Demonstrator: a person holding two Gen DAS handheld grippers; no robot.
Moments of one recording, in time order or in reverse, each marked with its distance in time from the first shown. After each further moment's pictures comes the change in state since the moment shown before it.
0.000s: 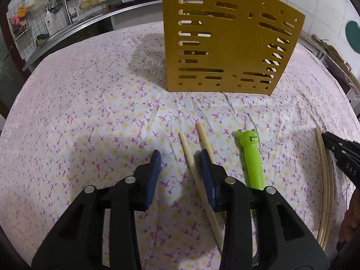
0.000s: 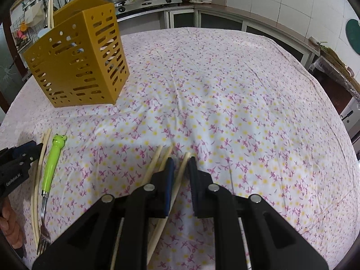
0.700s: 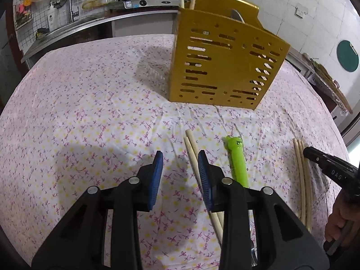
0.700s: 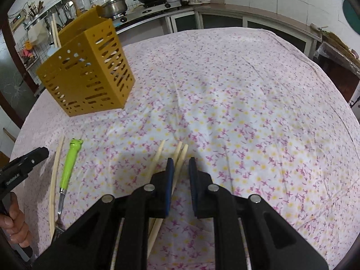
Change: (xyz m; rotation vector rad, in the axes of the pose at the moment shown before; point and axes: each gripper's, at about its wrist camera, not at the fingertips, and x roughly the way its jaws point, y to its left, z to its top) left arm -0.032 0.018 -0.011 -0.057 -0.071 -0.097; right arm -0.018 -0.017 -0.012 0.091 -0.019 0.117
